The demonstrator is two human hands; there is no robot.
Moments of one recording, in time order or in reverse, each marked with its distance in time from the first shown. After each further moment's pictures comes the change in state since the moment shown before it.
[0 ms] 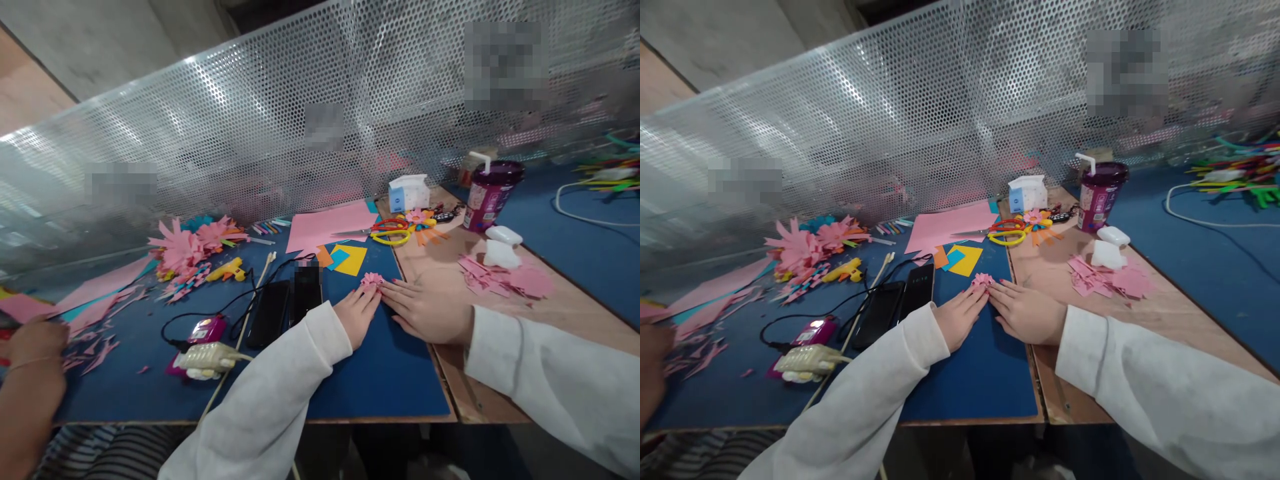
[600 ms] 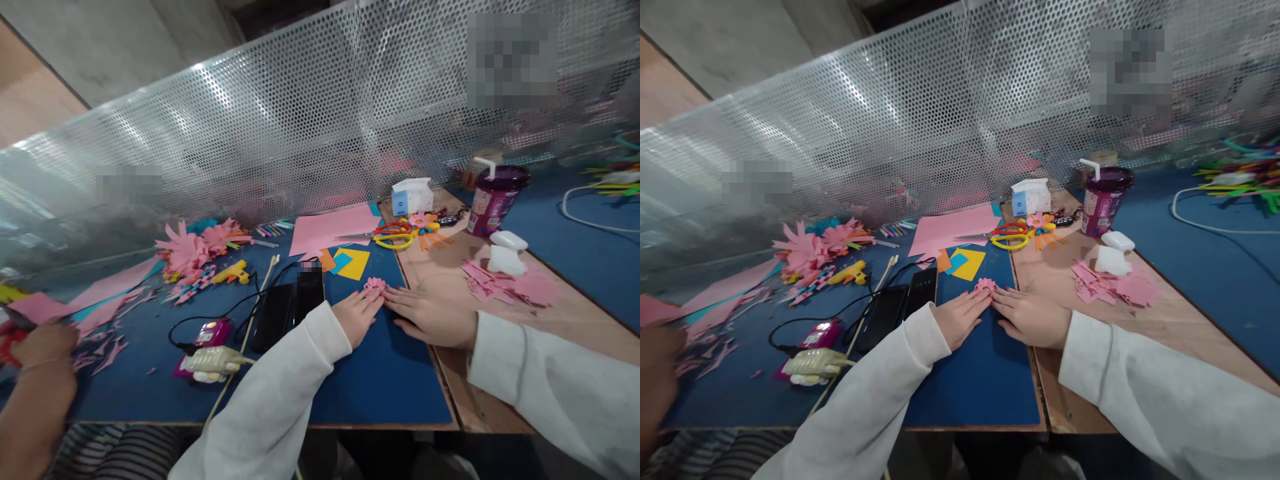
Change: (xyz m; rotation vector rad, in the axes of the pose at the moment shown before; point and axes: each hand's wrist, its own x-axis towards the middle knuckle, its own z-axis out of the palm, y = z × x) left_hand 0.003 -0.012 -0.007 -0.112 -0.032 0.047; right_hand 0.001 0.008 -0.004 0.286 -0.062 0.085
